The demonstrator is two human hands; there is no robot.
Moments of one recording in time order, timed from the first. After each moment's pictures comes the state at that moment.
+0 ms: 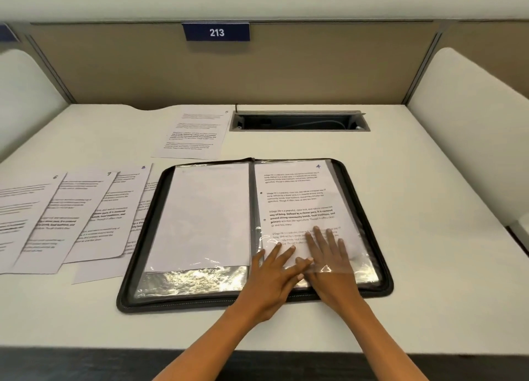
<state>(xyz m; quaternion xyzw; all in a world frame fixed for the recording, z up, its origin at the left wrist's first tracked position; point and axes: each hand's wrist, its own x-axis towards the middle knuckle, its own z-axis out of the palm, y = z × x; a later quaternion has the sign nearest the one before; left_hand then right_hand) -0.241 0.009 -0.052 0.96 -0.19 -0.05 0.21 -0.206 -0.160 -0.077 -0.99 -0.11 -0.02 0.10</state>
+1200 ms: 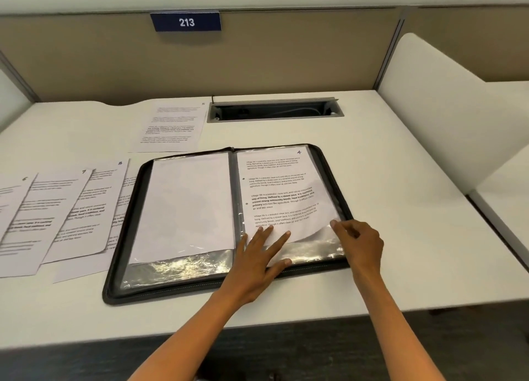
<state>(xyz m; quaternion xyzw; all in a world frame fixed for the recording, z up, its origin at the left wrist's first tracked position) -0.253 0.012 -0.048 0.95 -0.20 -0.07 0.23 -0.230 -0.209 -0.014 -0.81 0.22 -0.08 0.54</state>
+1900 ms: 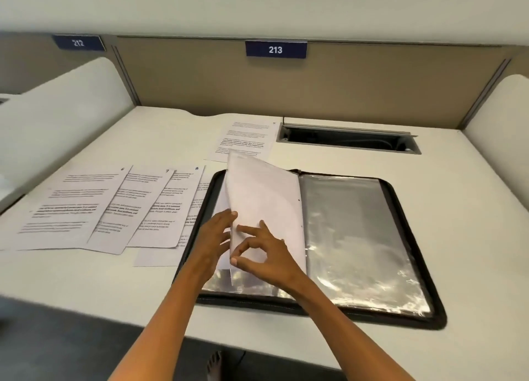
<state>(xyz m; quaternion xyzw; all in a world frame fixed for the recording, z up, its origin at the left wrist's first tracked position) -0.231 0.165 0.037 0.63 0.22 0.00 0.75 -0.215 0.019 0.024 -0.81 -0.26 0.19 0.49</state>
